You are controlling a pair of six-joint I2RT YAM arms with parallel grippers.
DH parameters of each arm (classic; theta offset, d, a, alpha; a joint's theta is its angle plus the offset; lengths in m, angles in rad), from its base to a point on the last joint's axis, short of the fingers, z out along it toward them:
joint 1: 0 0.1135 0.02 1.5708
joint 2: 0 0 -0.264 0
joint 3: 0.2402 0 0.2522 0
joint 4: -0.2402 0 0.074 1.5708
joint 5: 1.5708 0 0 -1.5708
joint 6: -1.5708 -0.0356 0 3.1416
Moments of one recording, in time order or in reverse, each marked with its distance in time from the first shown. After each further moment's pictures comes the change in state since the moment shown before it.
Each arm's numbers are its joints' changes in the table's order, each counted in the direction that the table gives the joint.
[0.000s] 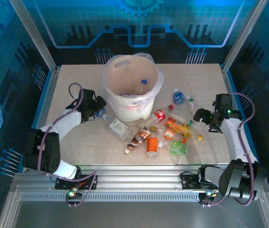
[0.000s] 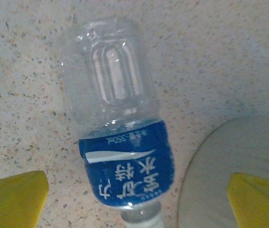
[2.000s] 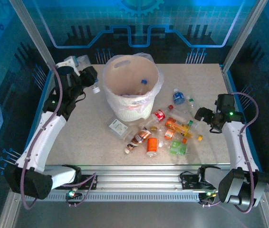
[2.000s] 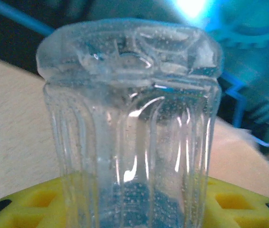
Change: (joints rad) left arm -0.053 0.299 0.378 -0.017 0.053 -0.269; right arm 0.005 0.069 0.023 -0.037 0.009 -0.027
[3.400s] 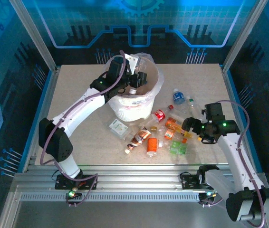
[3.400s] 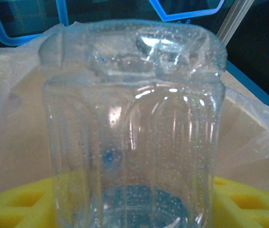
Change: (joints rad) left arm -0.360 -0.506 0.365 -0.049 0.008 -0.403; right arm 0.238 0.167 -0.082 -0.130 -0.107 -0.145
